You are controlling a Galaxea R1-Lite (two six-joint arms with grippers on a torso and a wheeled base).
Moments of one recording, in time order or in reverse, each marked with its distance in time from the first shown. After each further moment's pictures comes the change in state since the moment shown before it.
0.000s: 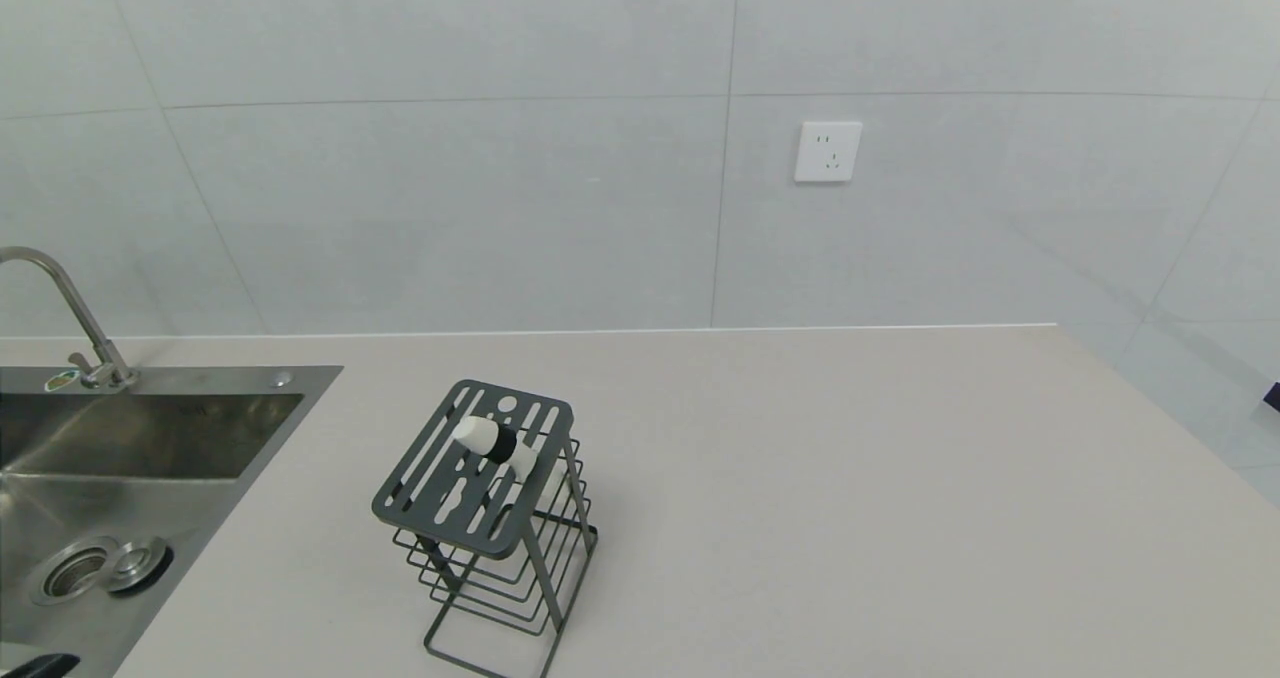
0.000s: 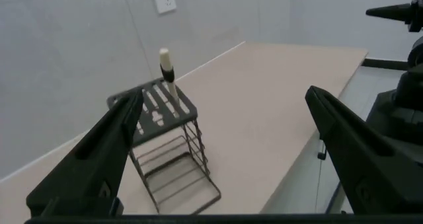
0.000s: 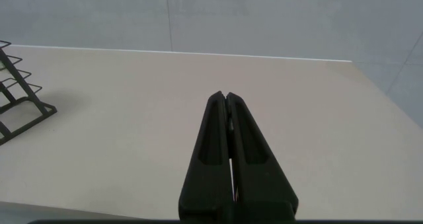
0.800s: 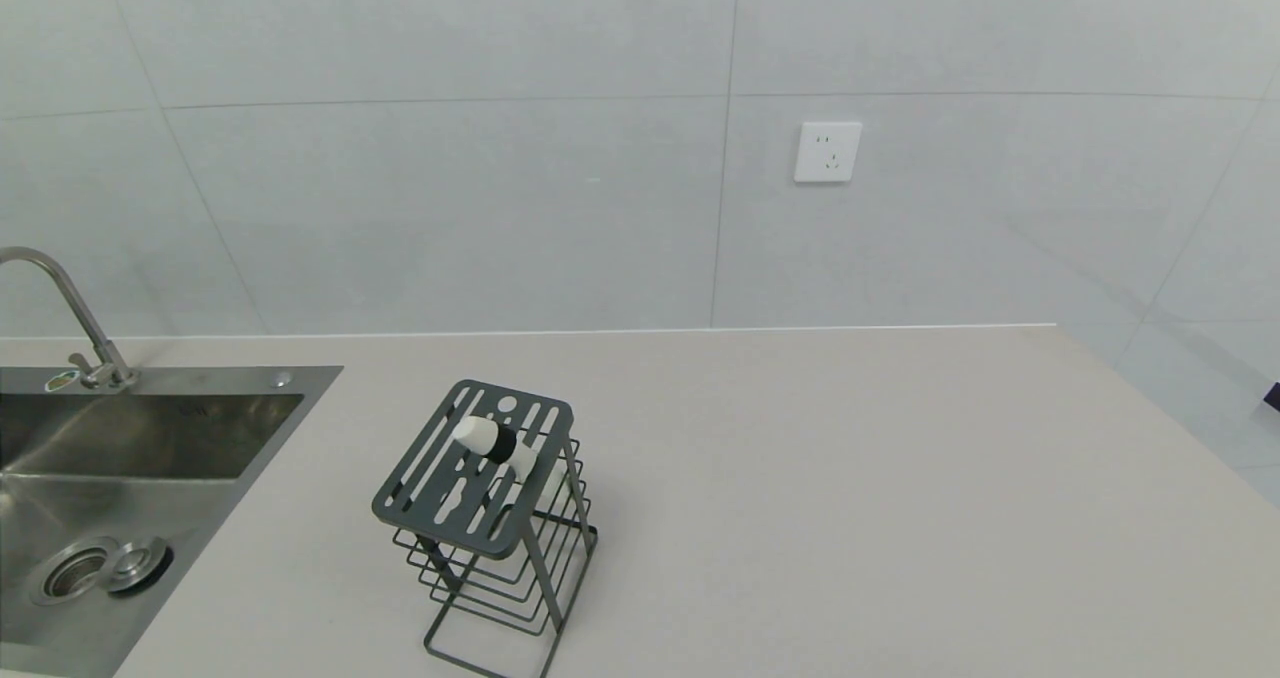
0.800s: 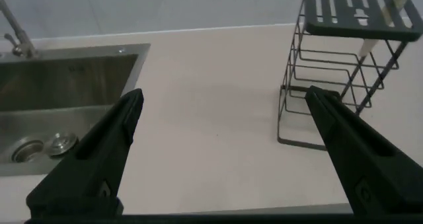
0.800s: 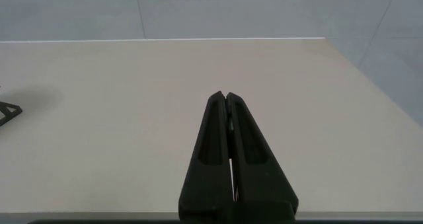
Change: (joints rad) left arm 0.089 -0.168 0.011 0.333 0.552 -0.041; right arm 0.000 0.001 -0.003 0.061 -0.113 0.008
